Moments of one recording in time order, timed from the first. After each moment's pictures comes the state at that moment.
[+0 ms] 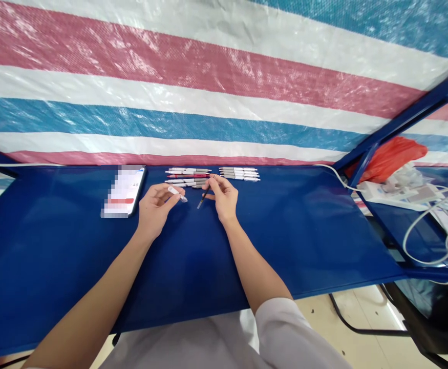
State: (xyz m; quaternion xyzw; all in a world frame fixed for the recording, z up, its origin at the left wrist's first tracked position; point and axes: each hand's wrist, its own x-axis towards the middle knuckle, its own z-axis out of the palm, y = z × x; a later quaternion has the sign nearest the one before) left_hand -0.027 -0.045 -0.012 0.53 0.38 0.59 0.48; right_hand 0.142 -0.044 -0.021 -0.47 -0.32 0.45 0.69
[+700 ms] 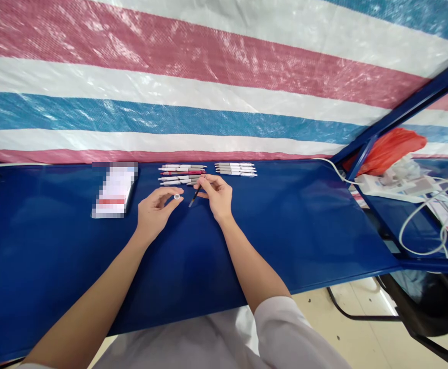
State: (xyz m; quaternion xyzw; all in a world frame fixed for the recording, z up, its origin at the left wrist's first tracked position) left_hand -0.024 -0.045 -0.022 0.65 0.37 0.54 0.39; right_hand 0.138 -0.048 -0.013 -0.47 -0.32 0.48 0.67
